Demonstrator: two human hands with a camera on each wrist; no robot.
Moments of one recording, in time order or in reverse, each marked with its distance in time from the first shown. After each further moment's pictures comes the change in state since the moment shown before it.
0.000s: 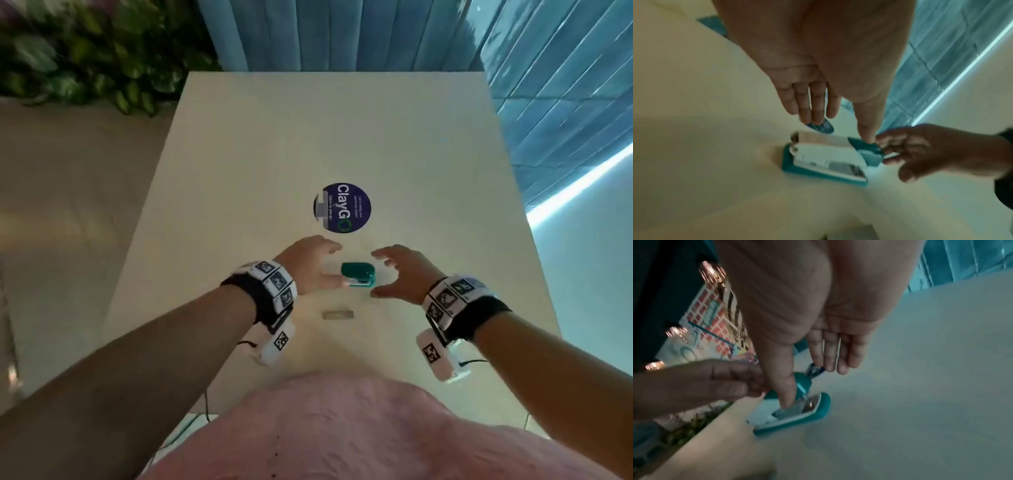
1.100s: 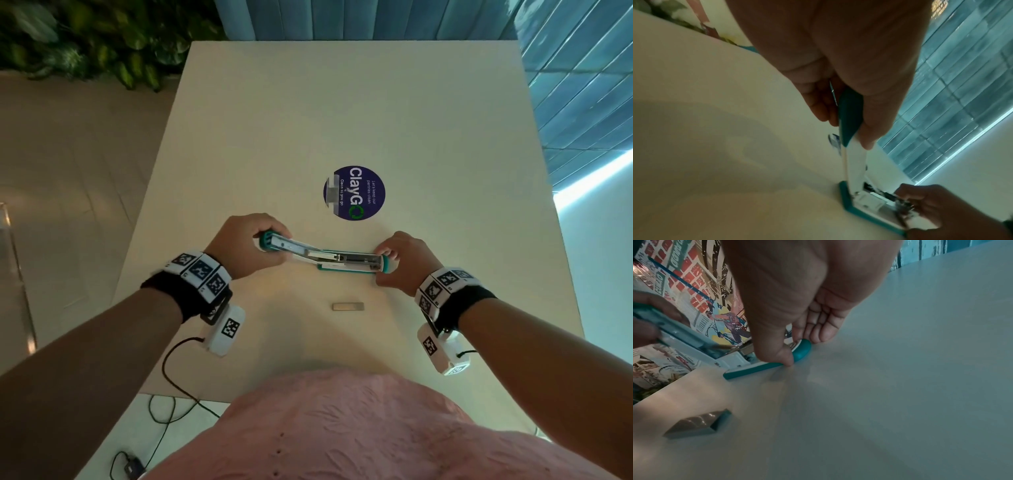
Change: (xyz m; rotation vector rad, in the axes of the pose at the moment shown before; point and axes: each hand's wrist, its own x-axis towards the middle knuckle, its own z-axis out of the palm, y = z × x) left_hand -0.047 -0.062 -0.051 -0.164 0.280 0.001; right_hand 0.027 0.004 0.019 -0.011 0.099 -0.069
